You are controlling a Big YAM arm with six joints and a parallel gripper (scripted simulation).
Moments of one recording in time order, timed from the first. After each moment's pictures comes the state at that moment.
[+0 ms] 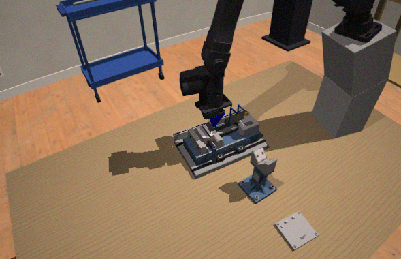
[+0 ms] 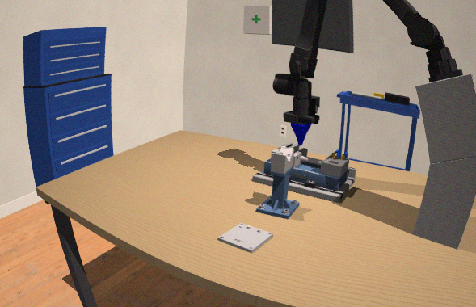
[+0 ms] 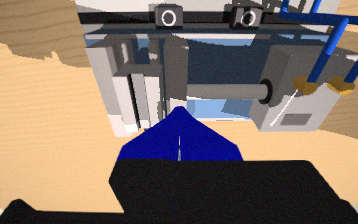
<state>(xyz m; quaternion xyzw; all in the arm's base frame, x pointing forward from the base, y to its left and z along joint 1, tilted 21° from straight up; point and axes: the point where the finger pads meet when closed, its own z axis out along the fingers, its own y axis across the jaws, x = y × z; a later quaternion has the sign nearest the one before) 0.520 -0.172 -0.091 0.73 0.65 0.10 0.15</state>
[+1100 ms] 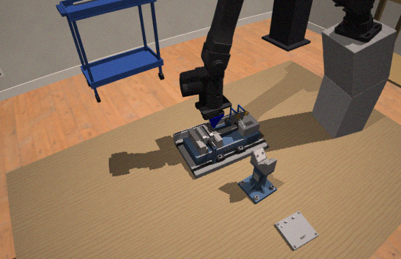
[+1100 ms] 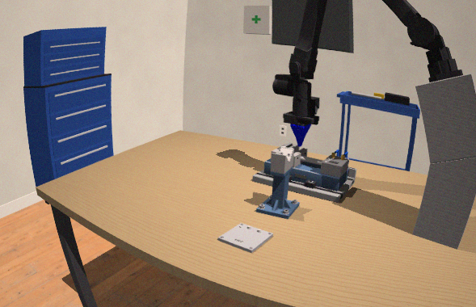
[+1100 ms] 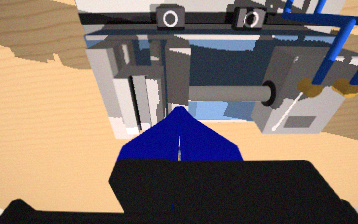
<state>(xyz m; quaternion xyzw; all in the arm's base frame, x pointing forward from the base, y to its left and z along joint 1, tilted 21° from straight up) 0.522 -0.172 -0.093 0.73 0.65 0.10 0.15</state>
